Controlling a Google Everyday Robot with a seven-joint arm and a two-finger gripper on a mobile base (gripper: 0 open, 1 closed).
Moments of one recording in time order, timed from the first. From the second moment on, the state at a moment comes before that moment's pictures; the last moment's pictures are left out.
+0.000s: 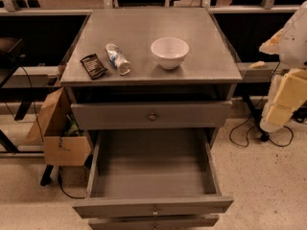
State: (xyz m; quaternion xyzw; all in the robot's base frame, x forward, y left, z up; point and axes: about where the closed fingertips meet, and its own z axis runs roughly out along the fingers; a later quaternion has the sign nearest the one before) arm 0.438 -0.217 0.976 -0.60 0.78 -0.03 0.16
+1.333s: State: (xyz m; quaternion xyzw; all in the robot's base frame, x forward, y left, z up) arm 0.491 -0.108 0.980 -0.62 0.75 0.04 0.22
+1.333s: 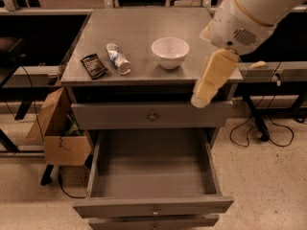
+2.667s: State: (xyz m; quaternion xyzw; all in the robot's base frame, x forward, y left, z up) arm 0.522 -0.003 0.979 -0.63 0.73 0.08 0.27
